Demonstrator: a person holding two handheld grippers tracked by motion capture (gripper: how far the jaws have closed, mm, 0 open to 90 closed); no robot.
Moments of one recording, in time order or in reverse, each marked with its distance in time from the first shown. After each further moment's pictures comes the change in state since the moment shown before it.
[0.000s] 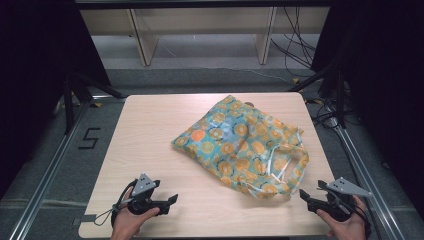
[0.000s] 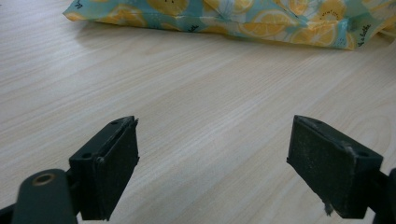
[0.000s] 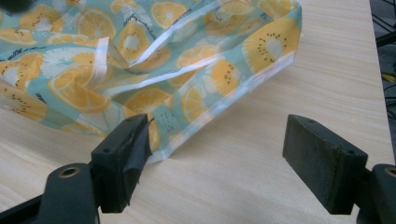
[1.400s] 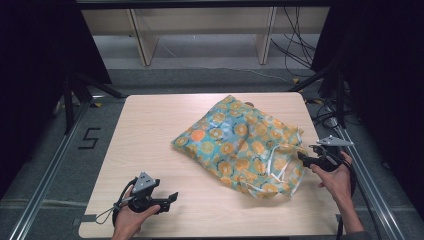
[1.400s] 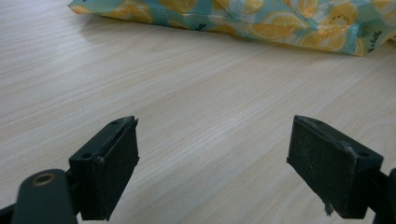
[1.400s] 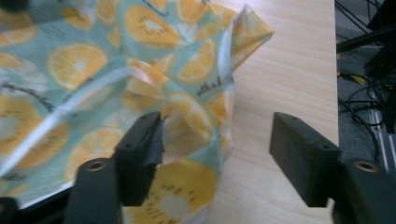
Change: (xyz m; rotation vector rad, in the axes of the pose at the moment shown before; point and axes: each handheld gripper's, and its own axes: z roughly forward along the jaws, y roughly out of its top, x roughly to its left) left arm 0.002 0.001 0.004 0.018 0.011 -0.045; right arm -0.057 0.082 0.079 0.074 -0.073 -0.048
